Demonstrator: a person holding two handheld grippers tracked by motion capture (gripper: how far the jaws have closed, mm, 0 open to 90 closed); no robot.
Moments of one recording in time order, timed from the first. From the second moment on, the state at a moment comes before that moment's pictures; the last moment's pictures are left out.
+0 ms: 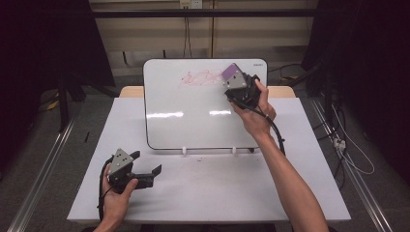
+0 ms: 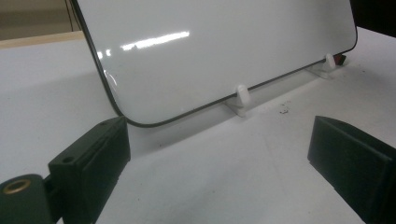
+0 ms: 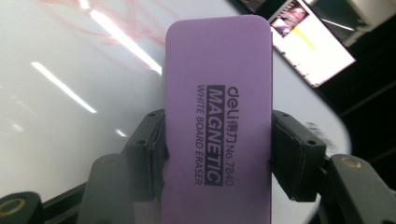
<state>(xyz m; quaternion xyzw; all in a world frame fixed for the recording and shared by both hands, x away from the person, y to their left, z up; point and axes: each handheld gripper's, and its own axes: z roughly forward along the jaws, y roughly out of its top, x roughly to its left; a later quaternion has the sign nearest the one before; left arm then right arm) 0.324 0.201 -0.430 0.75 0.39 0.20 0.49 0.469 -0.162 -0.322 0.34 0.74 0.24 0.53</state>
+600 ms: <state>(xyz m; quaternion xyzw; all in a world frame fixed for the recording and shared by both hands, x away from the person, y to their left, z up) 0.325 0.202 -0.430 0.75 0.39 0.20 0.49 0.476 -0.147 -0.319 0.33 0.74 0.23 0.53</state>
